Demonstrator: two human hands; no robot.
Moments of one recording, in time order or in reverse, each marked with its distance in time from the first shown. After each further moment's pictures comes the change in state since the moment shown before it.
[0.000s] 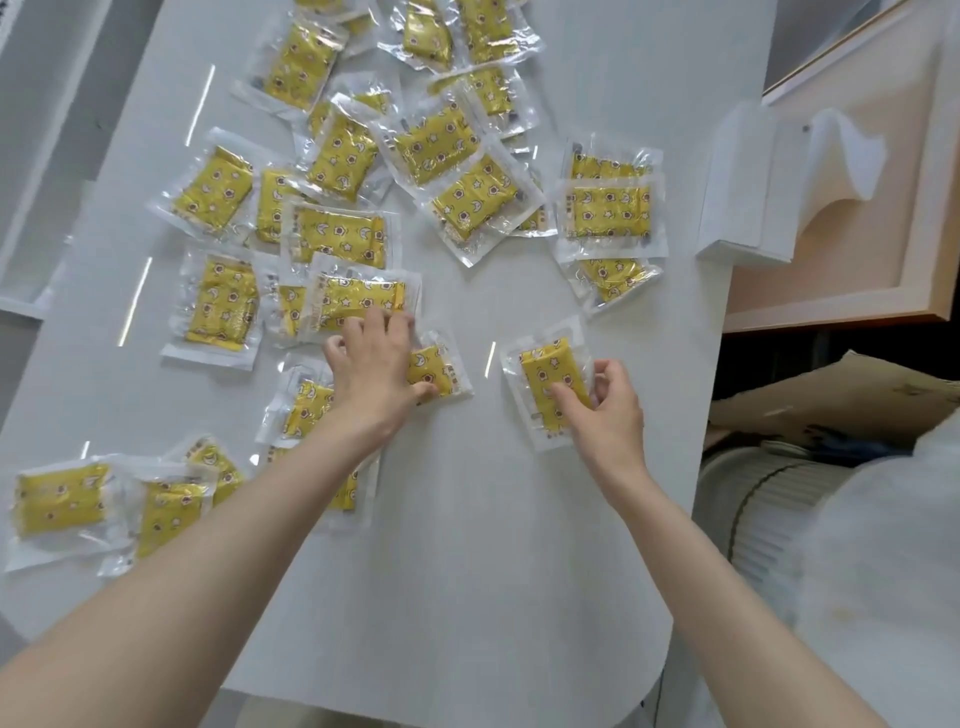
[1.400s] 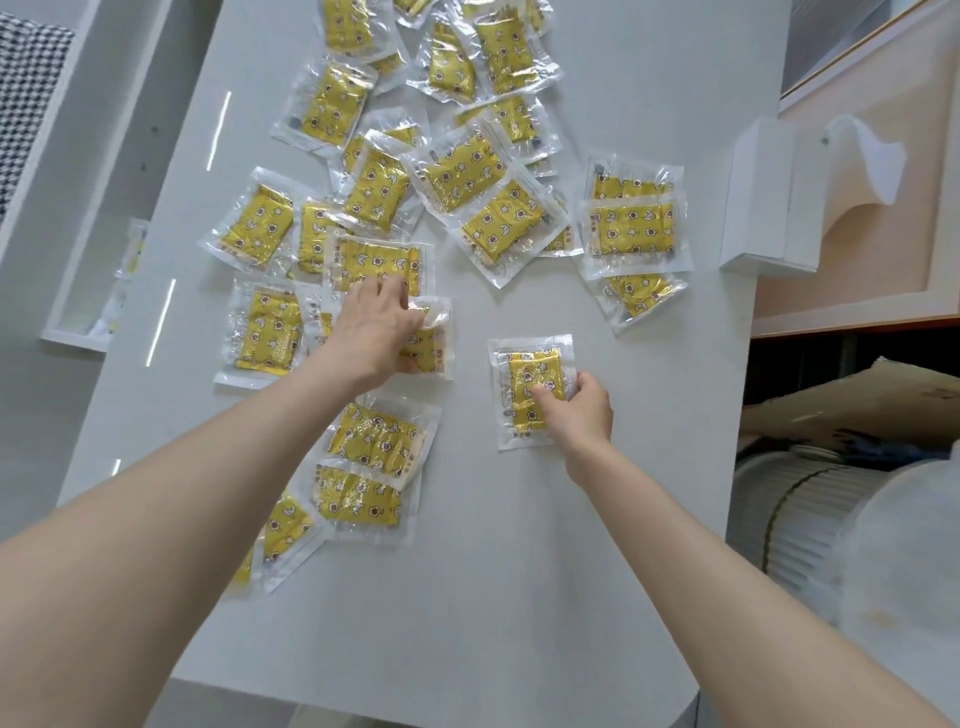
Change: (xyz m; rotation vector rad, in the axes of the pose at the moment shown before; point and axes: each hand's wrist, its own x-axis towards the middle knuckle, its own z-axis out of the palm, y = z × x) left_hand 0.054 -0.042 -0.047 0.389 -0.120 0.370; right_hand 0.015 -0.014 0.062 -0.122 0.037 0.271
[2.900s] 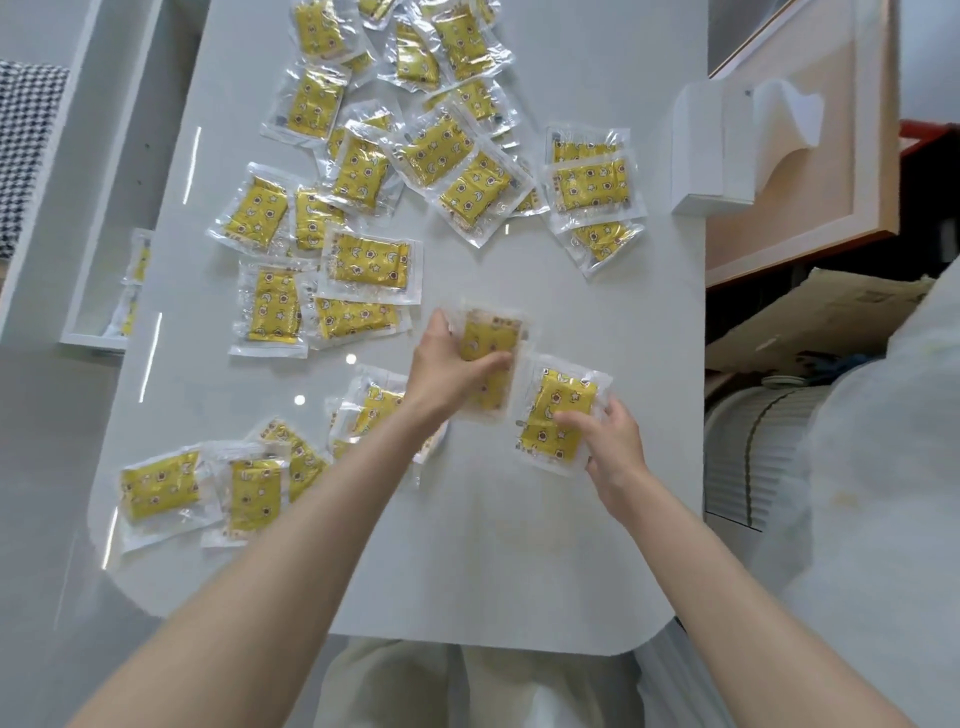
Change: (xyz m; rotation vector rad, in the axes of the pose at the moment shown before) left_hand -0.081 0.102 0.003 -1.375 0.133 -0.316; right_hand -0.088 0.065 -0.047 0.567 -0.167 0.077
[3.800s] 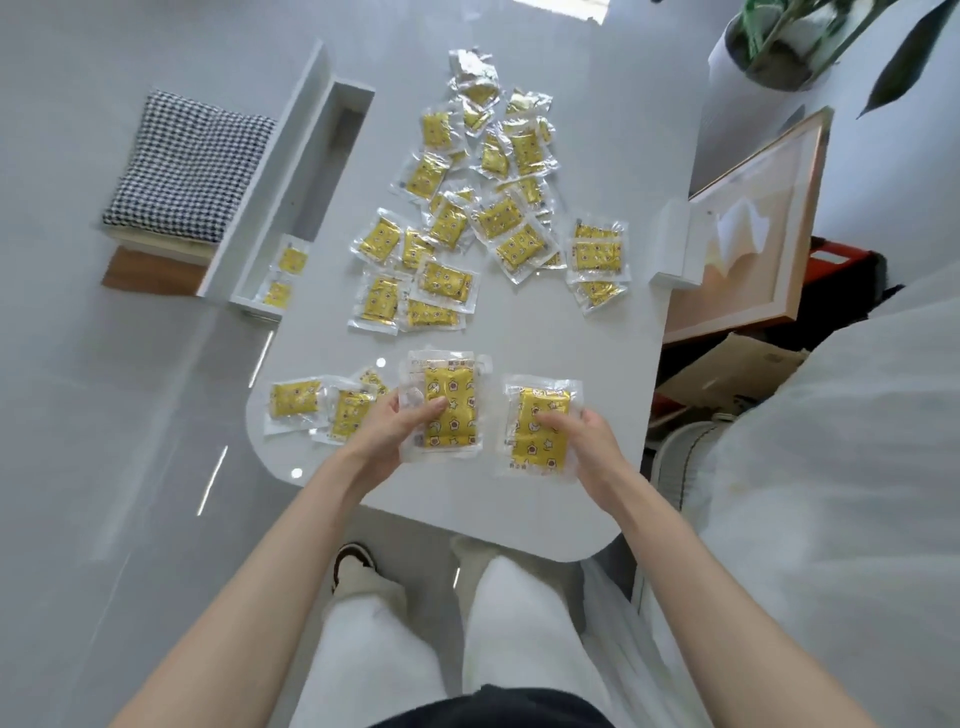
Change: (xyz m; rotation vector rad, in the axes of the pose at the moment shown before) left_hand -0.216 0.047 -0.112 -0.577 -0.122 -0.315; right_hand -0.188 -0.082 -0.008 -0.215 -0.252 0.035
